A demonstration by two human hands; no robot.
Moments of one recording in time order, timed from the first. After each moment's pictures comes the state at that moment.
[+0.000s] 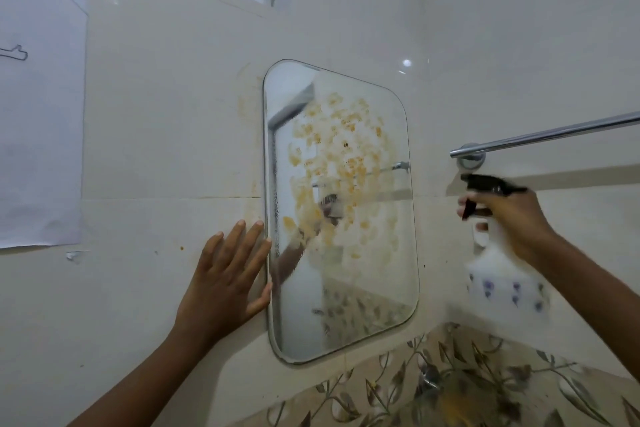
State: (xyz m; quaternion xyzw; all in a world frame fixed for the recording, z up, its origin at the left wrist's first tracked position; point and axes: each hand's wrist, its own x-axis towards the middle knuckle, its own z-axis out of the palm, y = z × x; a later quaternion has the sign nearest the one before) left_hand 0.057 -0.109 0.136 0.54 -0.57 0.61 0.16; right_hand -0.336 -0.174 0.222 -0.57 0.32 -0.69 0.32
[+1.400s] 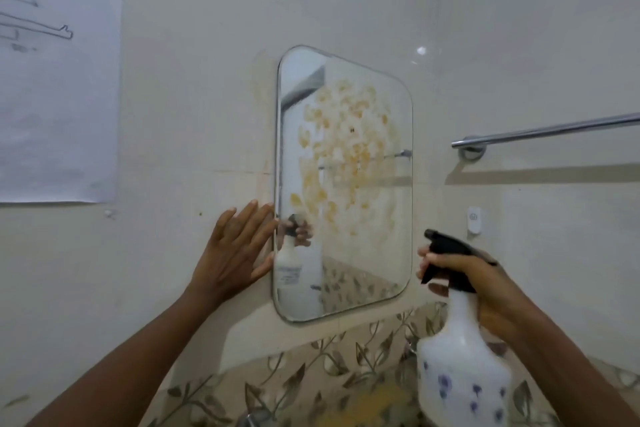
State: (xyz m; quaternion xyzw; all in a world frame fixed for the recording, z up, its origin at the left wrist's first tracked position) left_hand 0.051 -0.095 0.132 0.55 -0.56 0.59 0.14; right_hand -0.308 -0.103 0.140 -0.60 0.29 -0.56 0.49
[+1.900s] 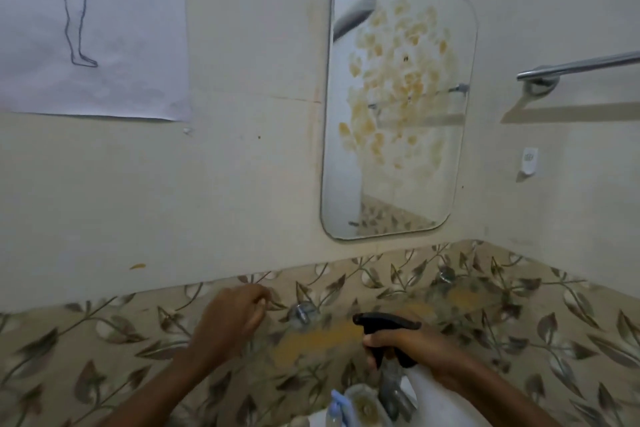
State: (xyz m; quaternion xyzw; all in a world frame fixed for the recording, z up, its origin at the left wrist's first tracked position) left_hand 0.055 0.028 -0.043 0.67 -0.63 0.16 0.35; right_hand -0.232 -0.039 0.012 -0.74 0.32 -0.15 0.57
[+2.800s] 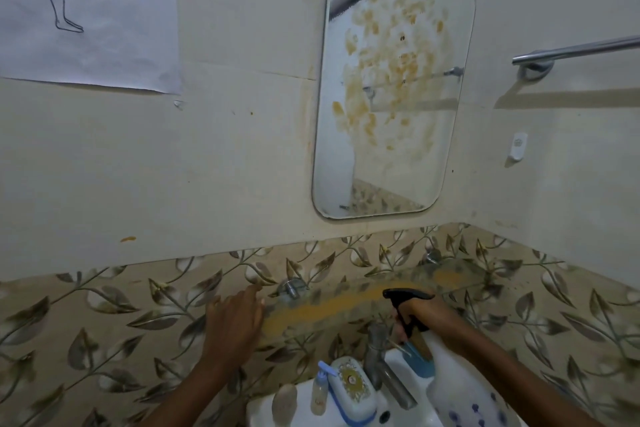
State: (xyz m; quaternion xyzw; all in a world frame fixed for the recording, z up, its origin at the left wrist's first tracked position) left_hand 0.019 0.019 -0.102 0.79 -0.51 0.16 0.30; right_hand -0.260 -0.094 -0.026 -0.68 0.43 -0.26 0.53
